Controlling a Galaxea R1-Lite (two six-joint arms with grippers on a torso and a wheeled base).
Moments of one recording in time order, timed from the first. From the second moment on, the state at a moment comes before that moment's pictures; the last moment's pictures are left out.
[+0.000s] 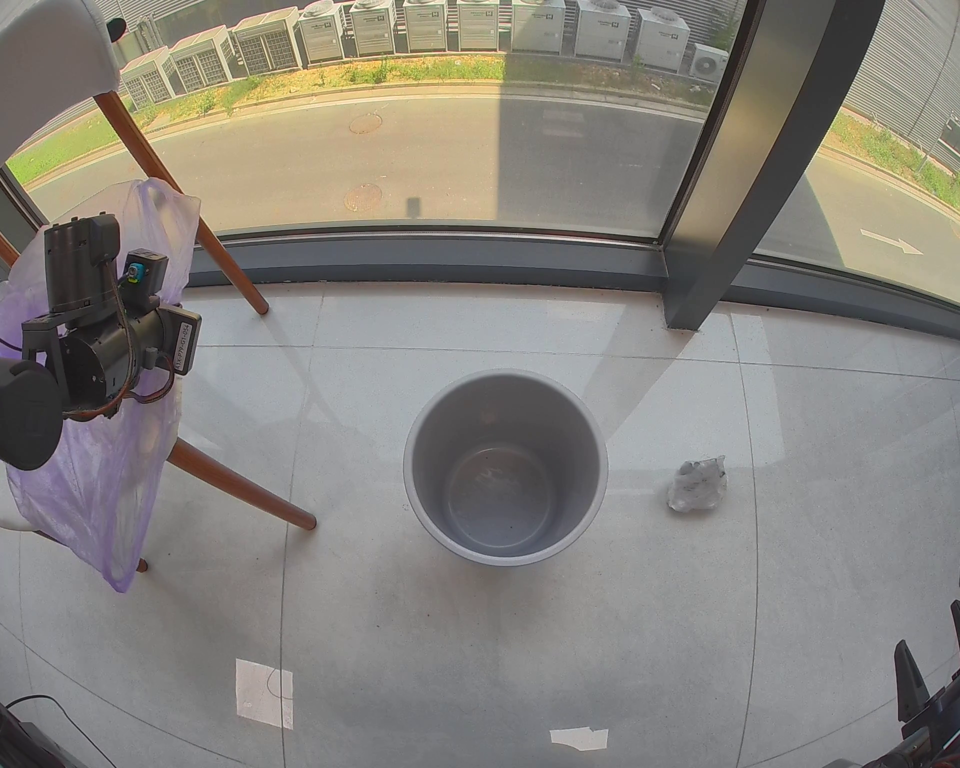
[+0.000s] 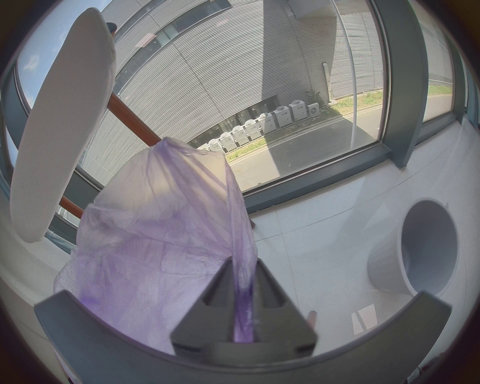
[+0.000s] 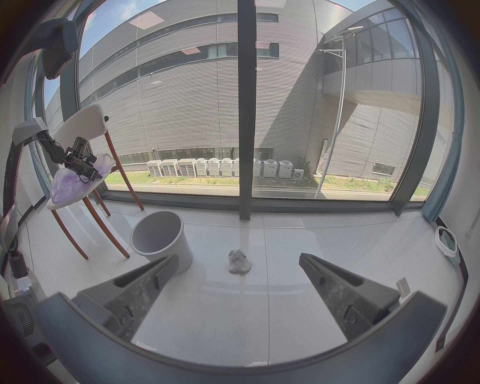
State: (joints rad) left arm -0.15 1.62 -1.05 -0.39 0.38 0.38; right arm 0.00 0.02 -0.02 0.00 0.01 -0.01
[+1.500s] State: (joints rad) left arm -0.55 1.47 -1.15 -0.59 -0.14 -0.05; right arm 0.00 0.02 -0.02 0.00 0.01 0.00
